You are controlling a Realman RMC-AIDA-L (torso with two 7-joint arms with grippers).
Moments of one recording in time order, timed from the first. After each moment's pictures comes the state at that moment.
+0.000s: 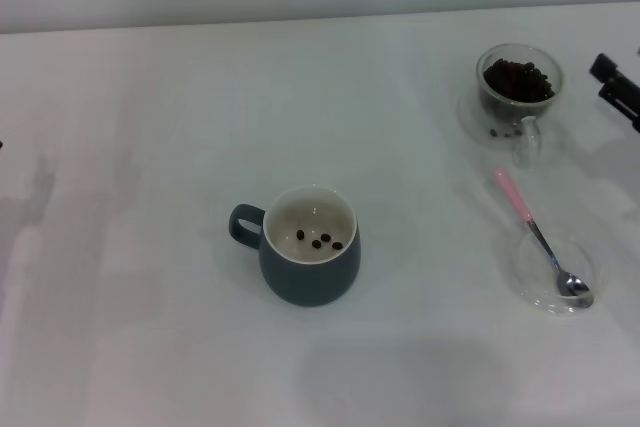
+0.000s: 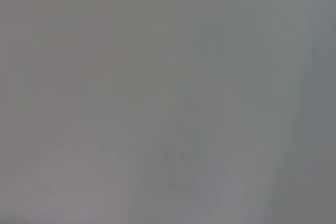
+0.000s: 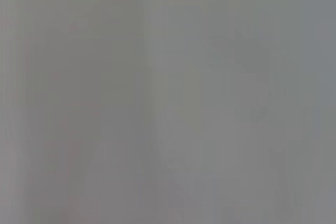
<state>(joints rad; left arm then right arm) -0.35 -2.08 -0.77 -0.15 -0.92 -1.19 2.82 0.33 2.00 -0.12 -0.21 1.46 1.40 -2.40</state>
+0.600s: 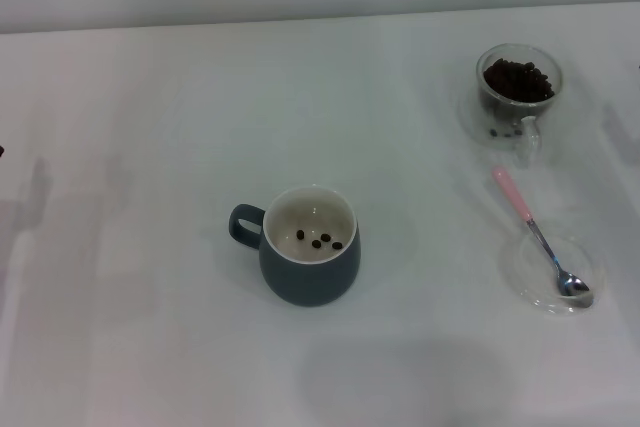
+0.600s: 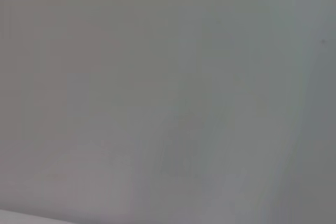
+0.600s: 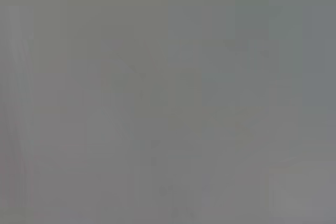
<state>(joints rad) -0.35 -2.08 -0.77 -0.15 -0.93 -1.16 2.81 0.34 2.00 -0.04 -0.05 1.70 1.21 -2.64</state>
